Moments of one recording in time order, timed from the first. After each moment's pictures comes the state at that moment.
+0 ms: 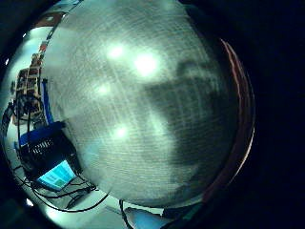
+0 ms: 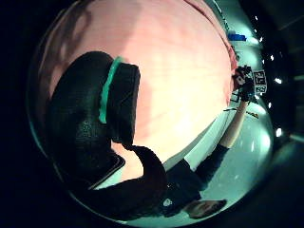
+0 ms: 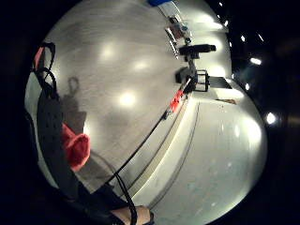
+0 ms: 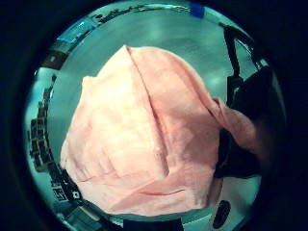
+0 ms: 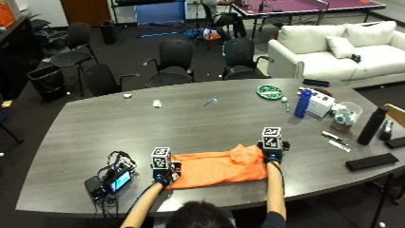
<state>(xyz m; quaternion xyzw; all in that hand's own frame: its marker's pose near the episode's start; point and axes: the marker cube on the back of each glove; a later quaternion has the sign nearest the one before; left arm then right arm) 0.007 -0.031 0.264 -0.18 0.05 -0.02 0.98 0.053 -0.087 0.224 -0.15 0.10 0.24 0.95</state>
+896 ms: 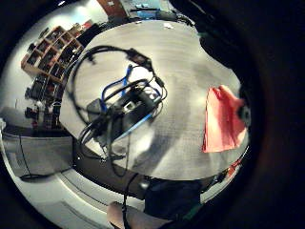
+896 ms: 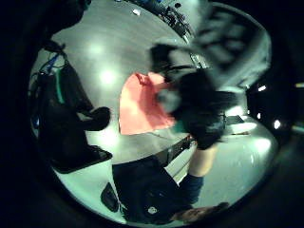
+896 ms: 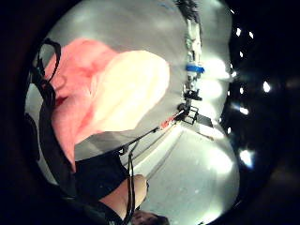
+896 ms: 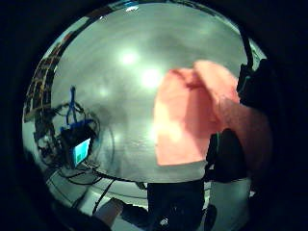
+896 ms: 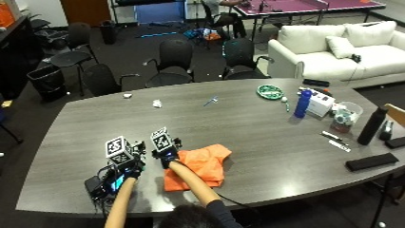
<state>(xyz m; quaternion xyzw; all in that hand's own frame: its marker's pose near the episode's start) -0.120 -0.015 0.130 0.08 0.15 -0.13 0.98 -0.422 -0.164 0.125 -0.22 0.15 0.01 0.96</state>
